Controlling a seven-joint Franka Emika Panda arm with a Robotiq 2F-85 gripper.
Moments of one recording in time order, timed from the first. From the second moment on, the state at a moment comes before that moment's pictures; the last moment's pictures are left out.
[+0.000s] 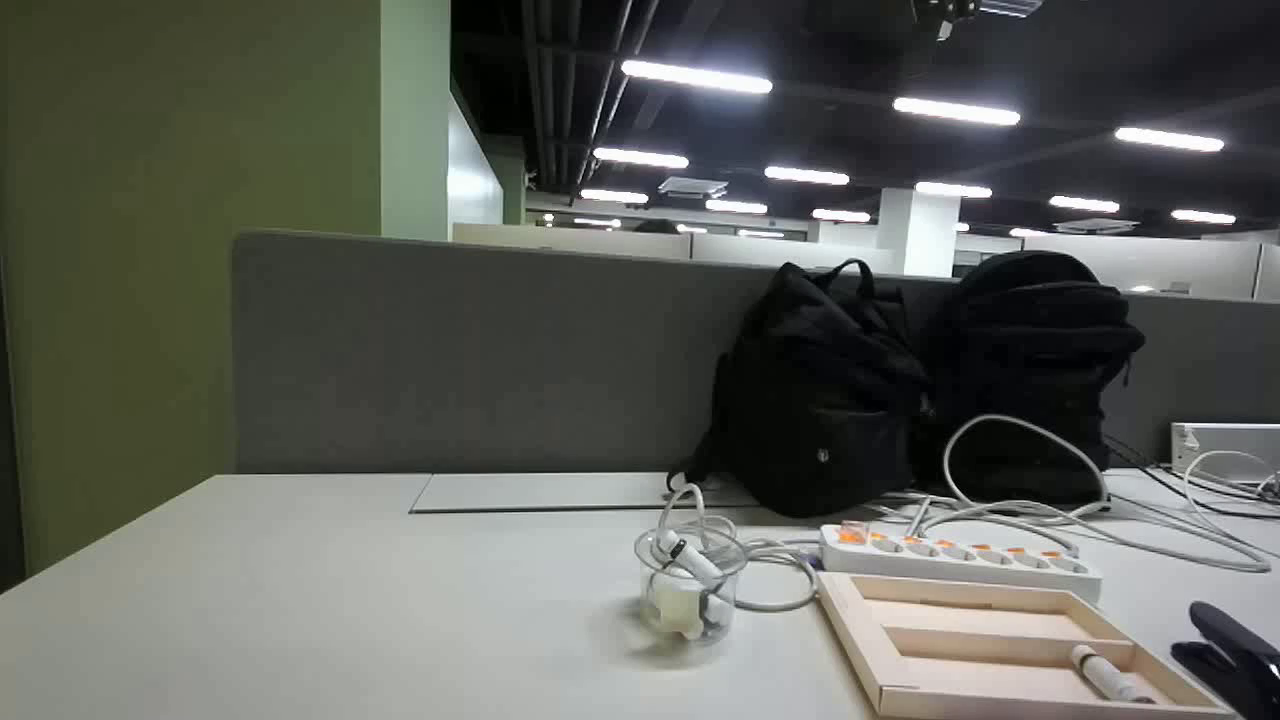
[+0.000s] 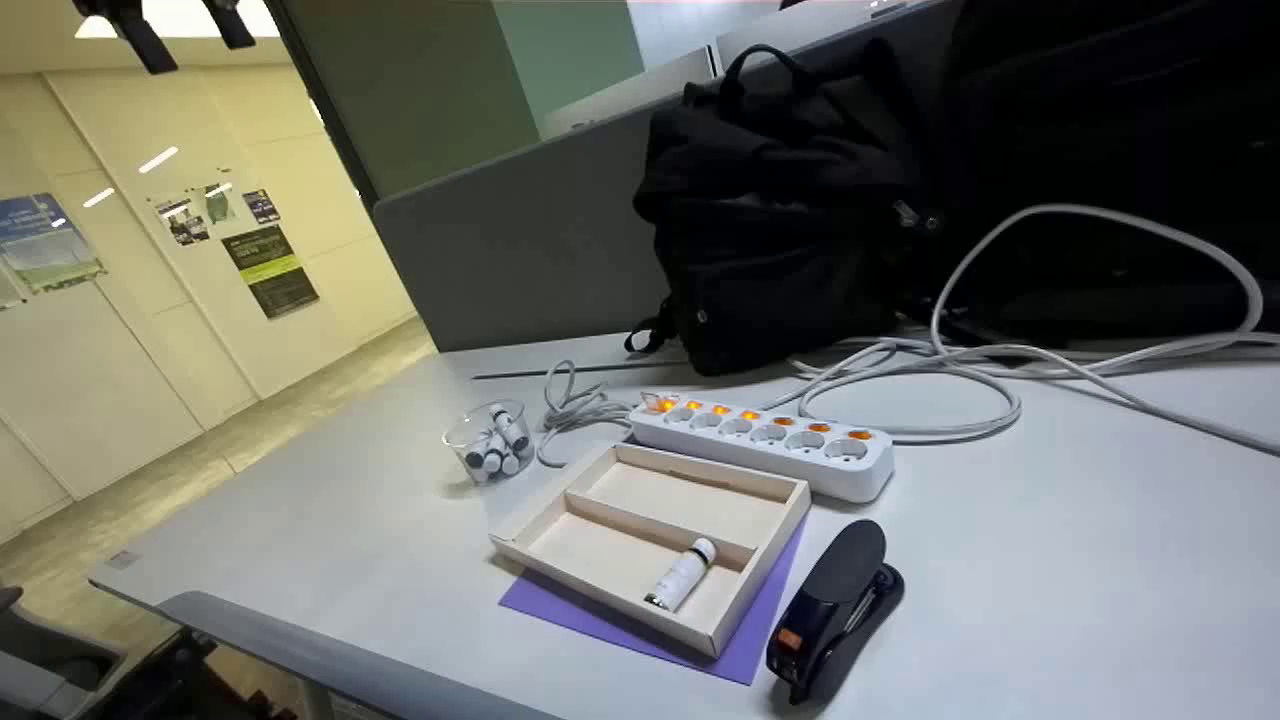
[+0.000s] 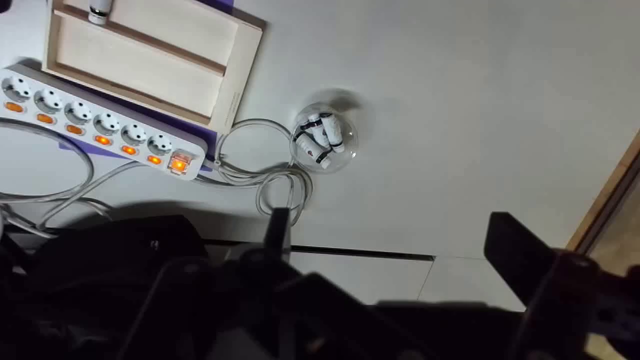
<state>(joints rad) 0.15 -0.55 0.13 -2.30 0.20 1.94 0.05</state>
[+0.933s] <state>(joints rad) 0.17 -0.46 0.13 -2.30 0.21 2.04 -0.10</state>
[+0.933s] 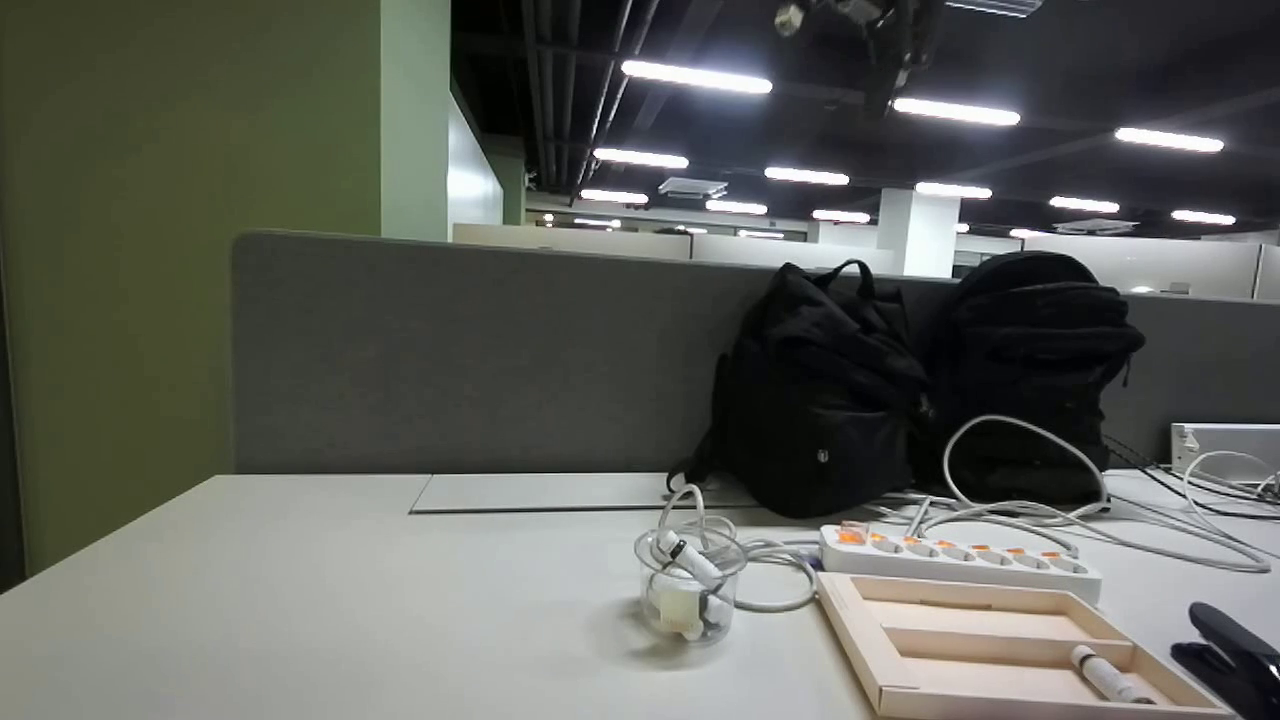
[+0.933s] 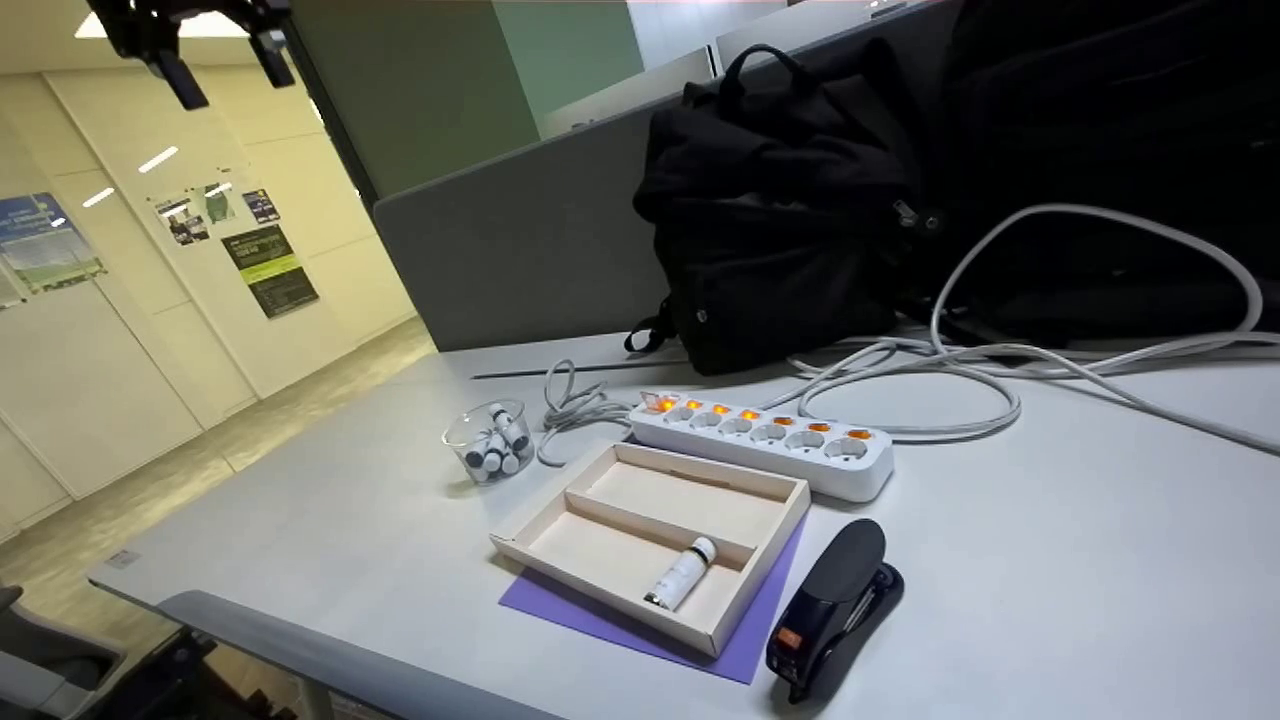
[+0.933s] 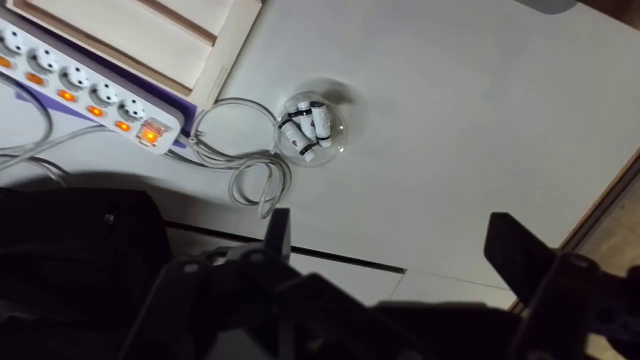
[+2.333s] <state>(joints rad) 0.27 0.51 0.18 -1.82 -0.19 2.19 -0.26</state>
